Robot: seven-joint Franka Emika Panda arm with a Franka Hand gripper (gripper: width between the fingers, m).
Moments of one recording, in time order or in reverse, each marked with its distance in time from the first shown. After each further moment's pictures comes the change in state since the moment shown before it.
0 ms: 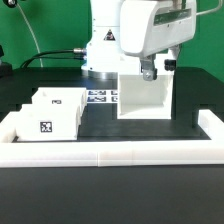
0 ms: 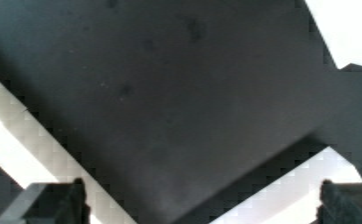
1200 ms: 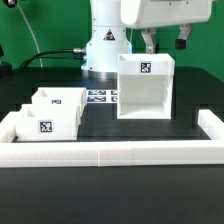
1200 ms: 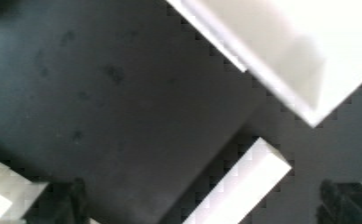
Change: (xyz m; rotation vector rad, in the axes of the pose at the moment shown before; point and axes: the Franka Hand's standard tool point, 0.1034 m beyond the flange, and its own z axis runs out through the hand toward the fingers) arm -0.017 -0.059 -0.026 -0.016 -0.001 0.275
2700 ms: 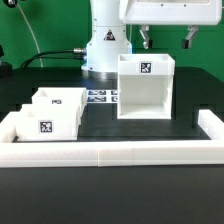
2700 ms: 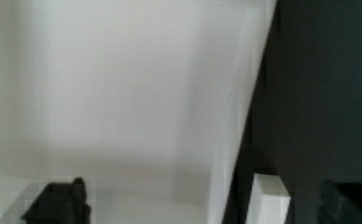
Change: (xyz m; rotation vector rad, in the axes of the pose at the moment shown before) arm -0.047 -0.061 0.004 -0.031 0.033 0.566
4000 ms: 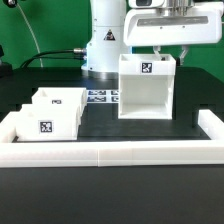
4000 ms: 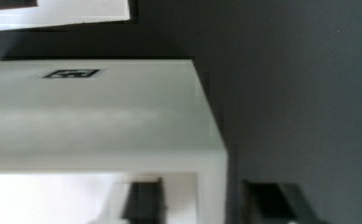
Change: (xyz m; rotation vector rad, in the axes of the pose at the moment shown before) arm -0.028 -0.019 0.041 0.066 -0.012 0.186
